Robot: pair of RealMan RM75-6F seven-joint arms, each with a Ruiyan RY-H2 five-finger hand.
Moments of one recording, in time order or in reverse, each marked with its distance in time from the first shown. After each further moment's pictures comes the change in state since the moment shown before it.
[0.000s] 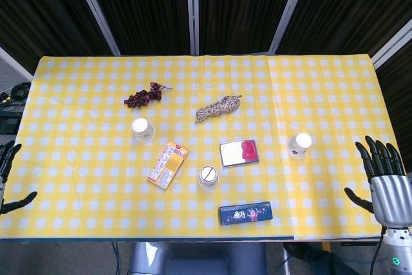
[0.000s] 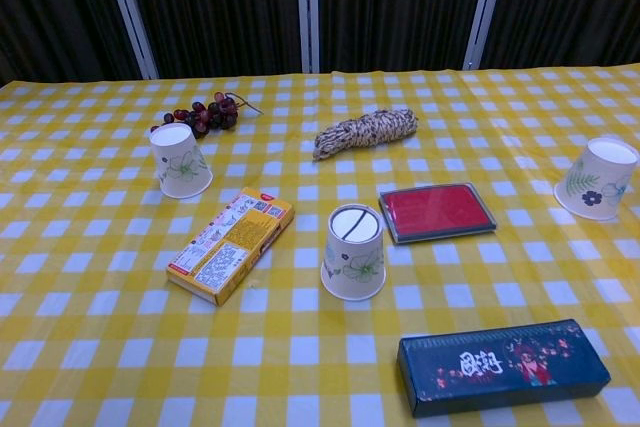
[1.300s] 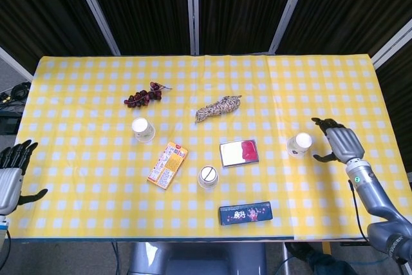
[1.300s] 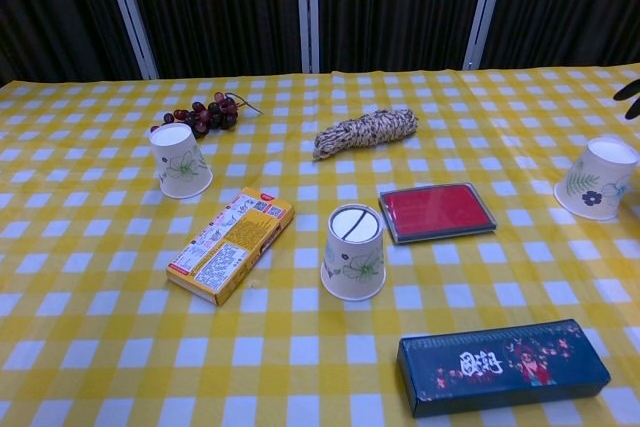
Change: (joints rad) left arm -0.072 -0.055 -0.020 0.012 -0.134 -0.157 0.117; right arm 0.458 -0.174 0.086 0.486 0.297 -0.819 0.337
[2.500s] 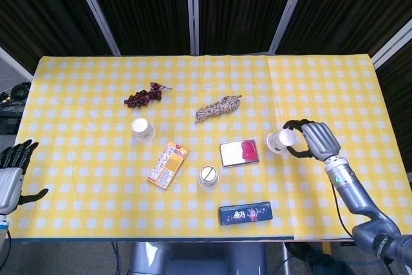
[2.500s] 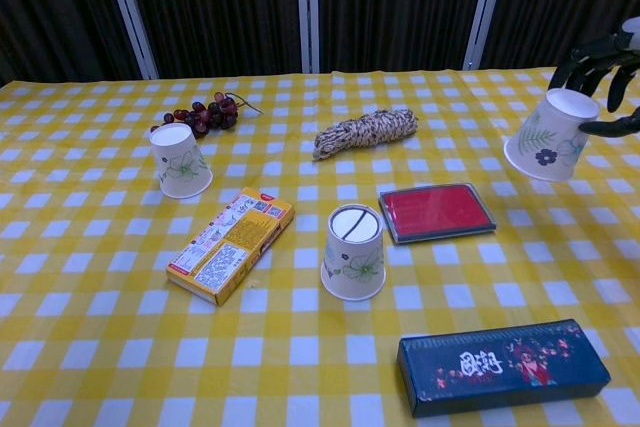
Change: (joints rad) left arm -0.005 0.005 0.003 -0.005 -0.001 0.003 -0.014; right arm 0.035 0.025 0.006 -0.200 -0.119 0.165 0.072
